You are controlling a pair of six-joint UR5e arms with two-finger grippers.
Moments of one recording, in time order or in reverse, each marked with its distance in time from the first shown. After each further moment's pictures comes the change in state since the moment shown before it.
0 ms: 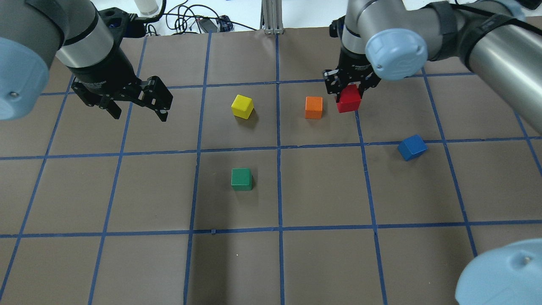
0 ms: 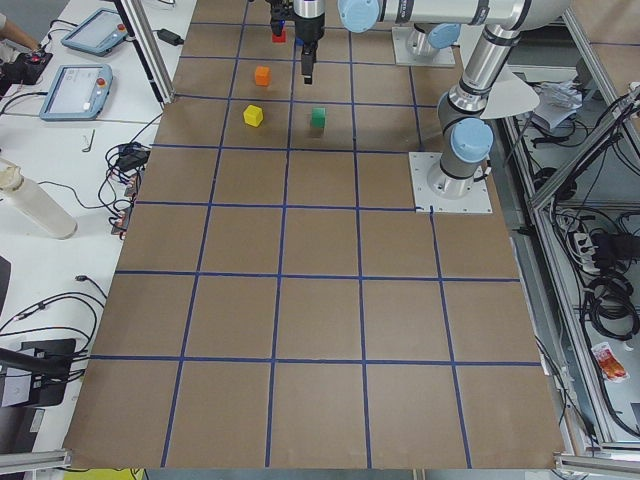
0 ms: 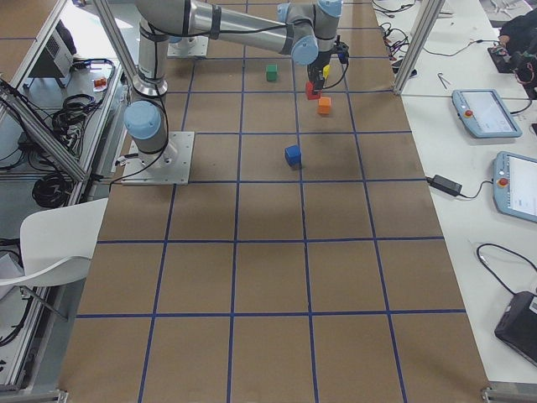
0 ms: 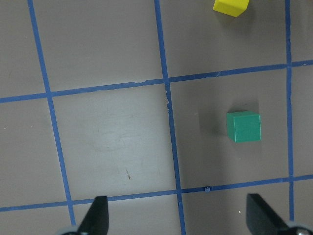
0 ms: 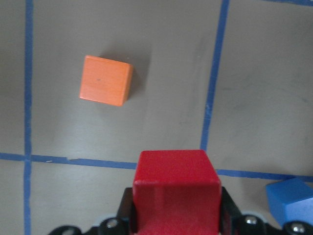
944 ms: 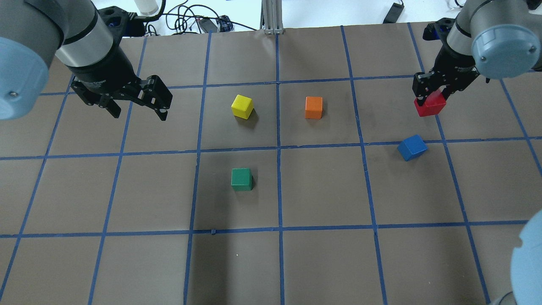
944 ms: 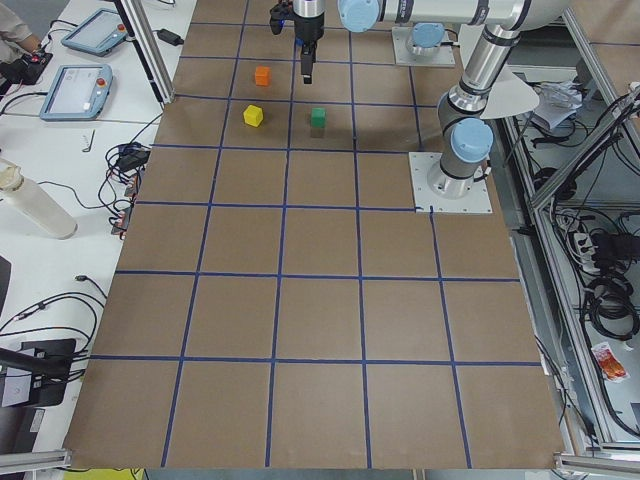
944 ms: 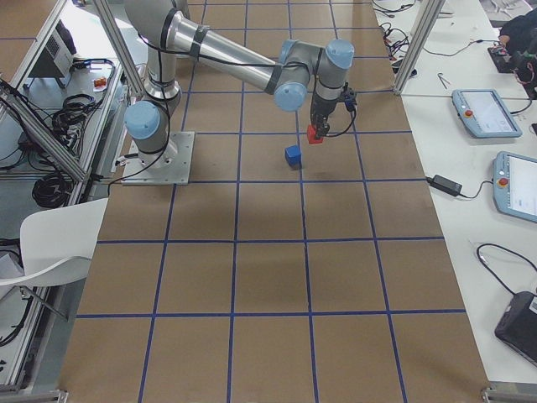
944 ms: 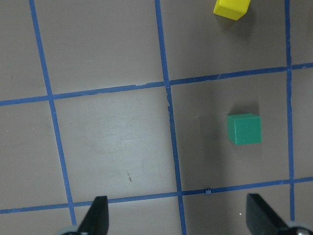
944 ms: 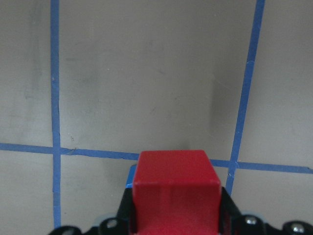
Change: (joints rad) left arm 0.000 0.000 0.001 0.004 0.001 0.002; right arm -0.300 -0.050 0.133 -0.043 -0.006 -0.289
